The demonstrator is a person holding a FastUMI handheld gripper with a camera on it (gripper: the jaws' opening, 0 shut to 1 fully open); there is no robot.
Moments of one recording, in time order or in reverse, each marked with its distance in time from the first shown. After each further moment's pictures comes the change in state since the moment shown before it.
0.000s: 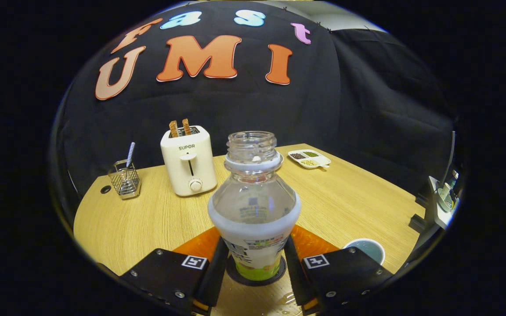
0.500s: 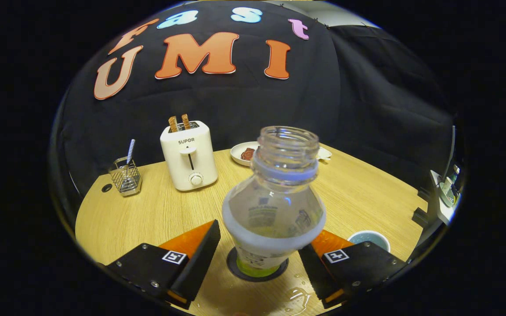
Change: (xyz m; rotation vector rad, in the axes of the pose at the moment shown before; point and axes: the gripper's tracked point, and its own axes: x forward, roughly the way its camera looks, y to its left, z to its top) arm -0.006 0.000 -0.005 0.025 0.005 0.012
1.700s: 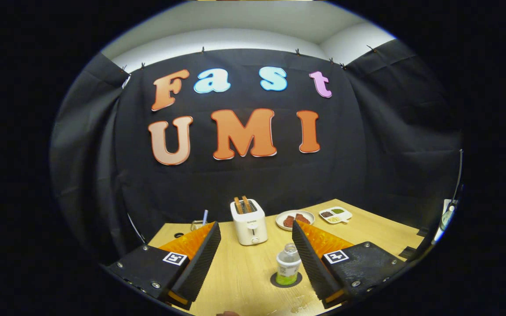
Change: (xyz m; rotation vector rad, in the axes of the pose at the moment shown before) arm -0.241 0.040 0.171 0.024 -0.404 0.332
